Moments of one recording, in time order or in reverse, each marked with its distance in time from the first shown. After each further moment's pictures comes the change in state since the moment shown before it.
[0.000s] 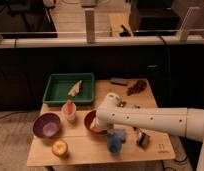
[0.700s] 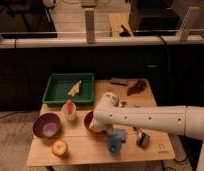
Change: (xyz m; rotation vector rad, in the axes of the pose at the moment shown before) arm -0.002 -0.005 -0.009 -0.027 0.021 0.003
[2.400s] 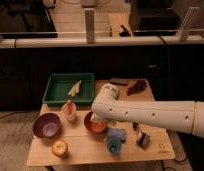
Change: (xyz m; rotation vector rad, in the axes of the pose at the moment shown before) arm 0.023 -0.001 -0.054 -0.042 0.093 0.017
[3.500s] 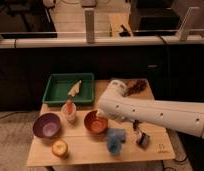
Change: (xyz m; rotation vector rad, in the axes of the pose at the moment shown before) arm 0.023 0.022 -0.018 -0.005 0.037 0.099
